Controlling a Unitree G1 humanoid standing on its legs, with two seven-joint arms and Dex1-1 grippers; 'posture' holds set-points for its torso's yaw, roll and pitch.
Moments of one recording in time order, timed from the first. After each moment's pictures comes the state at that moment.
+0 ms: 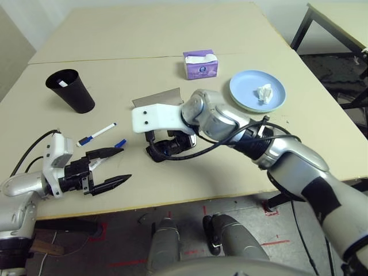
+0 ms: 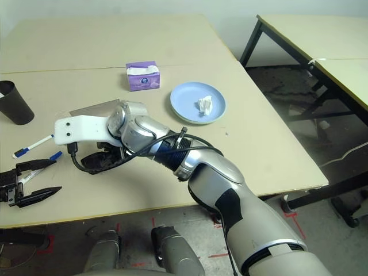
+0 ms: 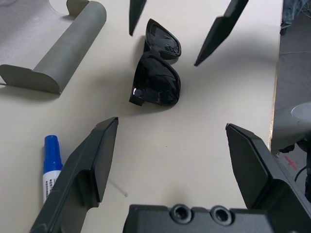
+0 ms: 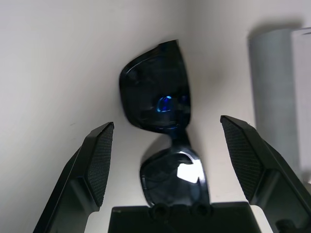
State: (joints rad) left arm 0.10 0.85 0.34 0.12 -0.54 0.03 -1.37; right arm -1.17 -0.13 0.89 0.28 -0.20 0.63 1.15
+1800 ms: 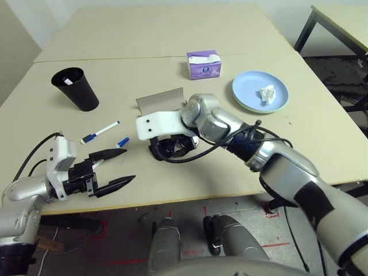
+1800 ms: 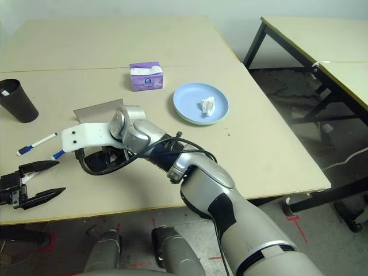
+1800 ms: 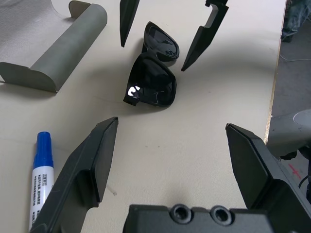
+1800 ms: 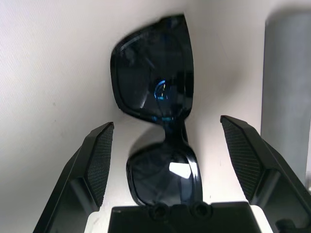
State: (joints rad) left arm 0.14 0.82 0.33 0.05 -0.55 0.03 -1.32; right arm -1.18 -0.07 0.82 0.48 -0.36 0.44 1.24
